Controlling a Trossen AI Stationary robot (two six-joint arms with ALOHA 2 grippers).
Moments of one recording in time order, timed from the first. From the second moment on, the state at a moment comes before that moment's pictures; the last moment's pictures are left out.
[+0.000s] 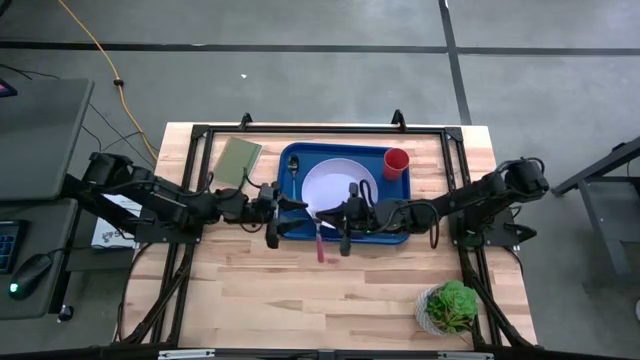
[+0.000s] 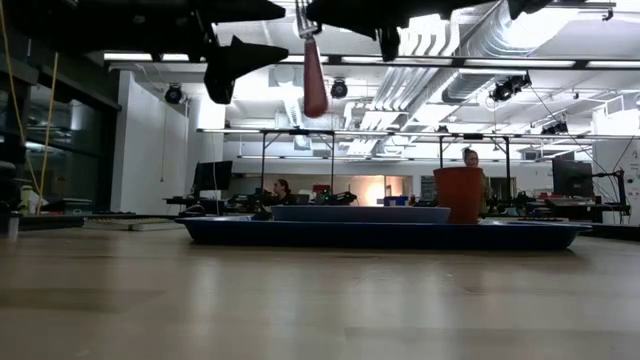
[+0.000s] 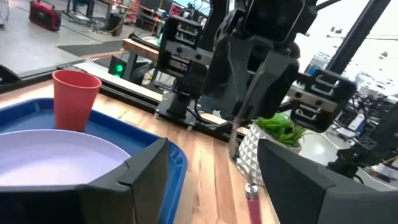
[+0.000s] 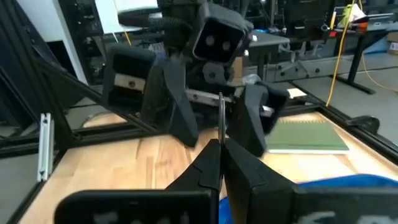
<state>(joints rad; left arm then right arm) -0.03 1.30 0.45 0.84 -0.17 -0.38 0.22 1.55 0.89 0.56 0.35 0.11</state>
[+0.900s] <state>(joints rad) -0.04 1.35 0.45 0.93 -0.11 -0.43 0.22 1.62 0.96 0.63 0.30 0.06</state>
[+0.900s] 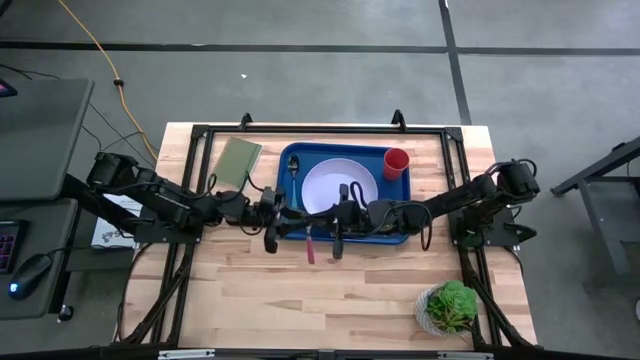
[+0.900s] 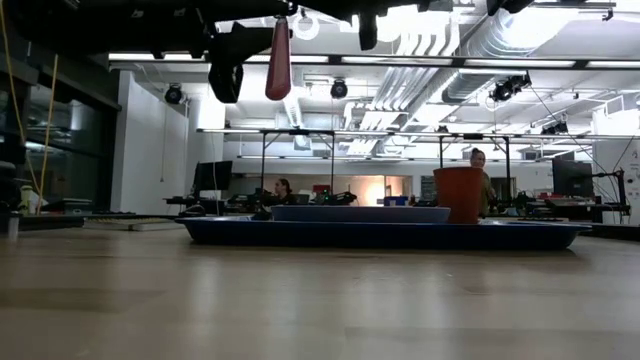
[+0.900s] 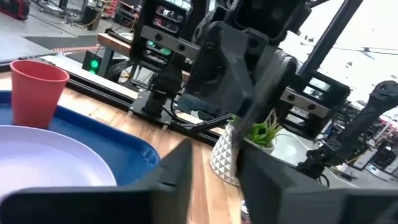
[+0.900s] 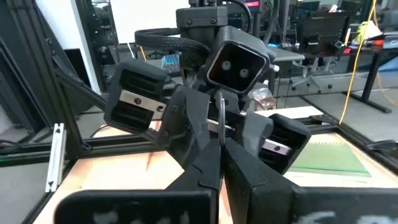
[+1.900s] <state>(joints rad) 0.01 1.19 0.45 0.58 -0.35 -0.35 0.27 1.49 0.96 0.27 0.61 0.10</state>
